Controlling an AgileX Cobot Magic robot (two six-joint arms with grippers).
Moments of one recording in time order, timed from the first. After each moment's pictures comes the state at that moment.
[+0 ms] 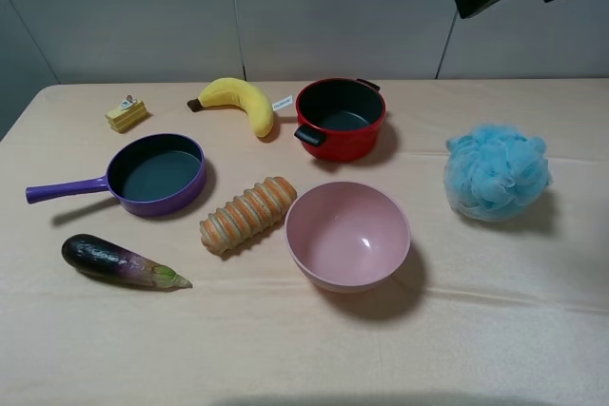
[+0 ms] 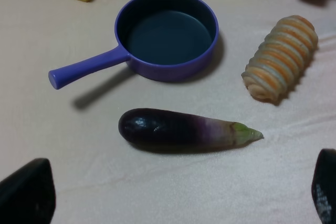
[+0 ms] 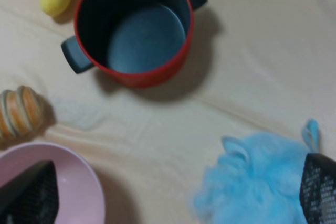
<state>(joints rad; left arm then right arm) -0.13 0.00 -0.50 -0.05 1.05 0.06 0.32 1.41 -1.35 0.14 0.97 -0.14</state>
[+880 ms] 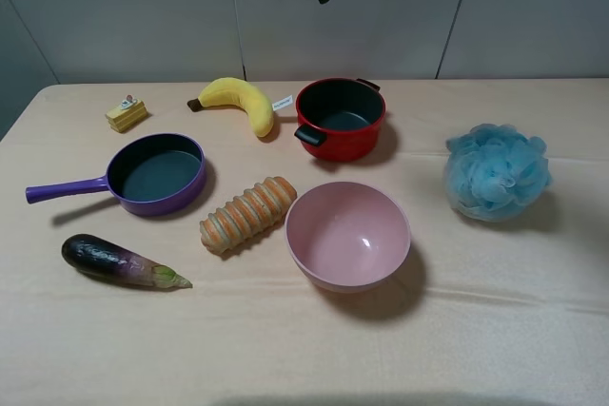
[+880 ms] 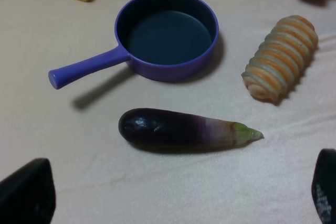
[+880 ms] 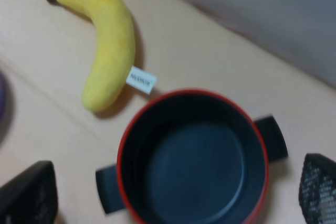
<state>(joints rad) -0.13 0.00 -0.50 -0.05 1.05 0.06 0.48 2.02 -1.98 0.15 0.99 -0.20</state>
